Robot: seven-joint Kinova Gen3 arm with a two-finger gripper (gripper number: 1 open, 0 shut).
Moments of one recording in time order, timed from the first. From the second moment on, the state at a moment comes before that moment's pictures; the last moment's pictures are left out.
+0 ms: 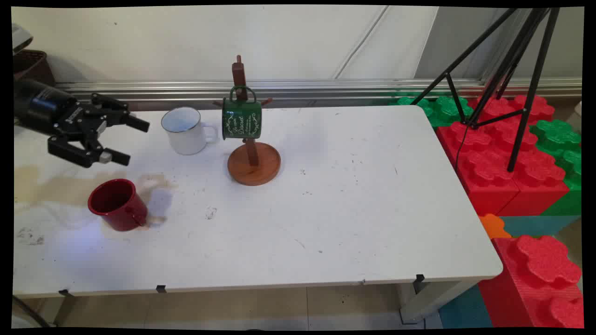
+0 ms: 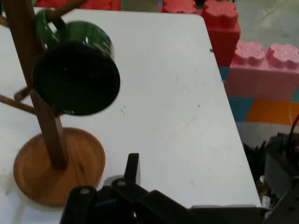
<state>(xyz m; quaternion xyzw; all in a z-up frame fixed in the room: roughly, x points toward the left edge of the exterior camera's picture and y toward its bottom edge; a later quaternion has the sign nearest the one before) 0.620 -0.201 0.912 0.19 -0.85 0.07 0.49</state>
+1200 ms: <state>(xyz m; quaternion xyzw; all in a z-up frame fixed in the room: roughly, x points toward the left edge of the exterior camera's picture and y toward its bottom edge) 0.563 -0.259 0.882 0.22 -0.81 0.07 0.53</state>
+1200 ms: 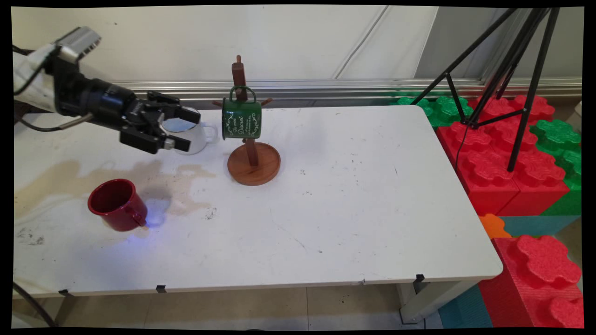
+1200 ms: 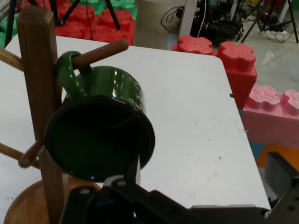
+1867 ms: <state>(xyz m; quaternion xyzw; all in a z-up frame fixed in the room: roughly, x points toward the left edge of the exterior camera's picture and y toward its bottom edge) 0.531 -0.291 0.855 0.24 -0.80 0.06 0.55</state>
